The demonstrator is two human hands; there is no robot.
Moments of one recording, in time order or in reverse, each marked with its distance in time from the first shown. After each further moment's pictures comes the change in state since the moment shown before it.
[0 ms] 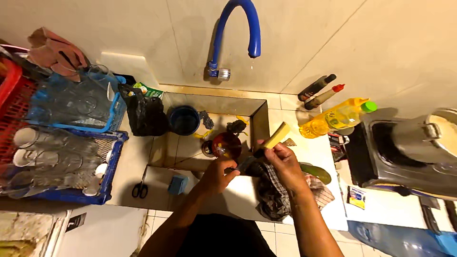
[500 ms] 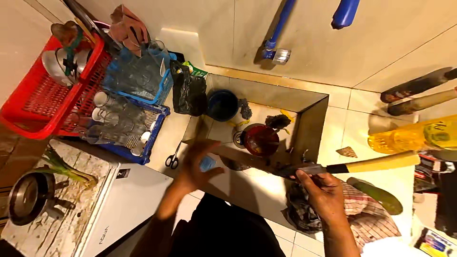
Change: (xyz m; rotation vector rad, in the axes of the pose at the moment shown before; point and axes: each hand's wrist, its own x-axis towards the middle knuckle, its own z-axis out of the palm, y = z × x) left_hand -0.116 -0.004 -0.073 0.257 0.473 -0.144; right_hand -0.047 0.045 0.007 -0.016 0.081 -0.062
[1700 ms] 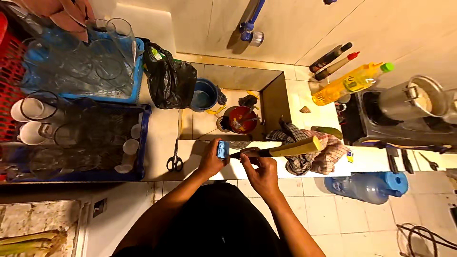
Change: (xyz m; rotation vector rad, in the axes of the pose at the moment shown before) left_hand -0.016 -0.133 0.038 -0.342 -0.318 -0.019; right_hand -0.075 -0.035 0.239 -0.518 0.092 -0.223
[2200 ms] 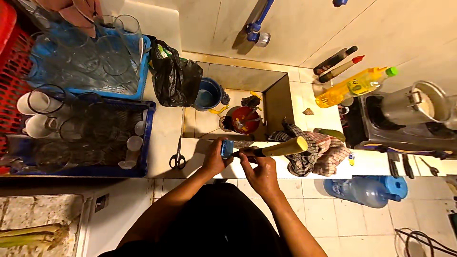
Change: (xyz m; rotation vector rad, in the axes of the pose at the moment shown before) left_hand 0.000 -0.004 0.004 0.038 0.040 0.068; right_hand 0.003 -0.008 0.009 -0.144 -0.057 -0.028
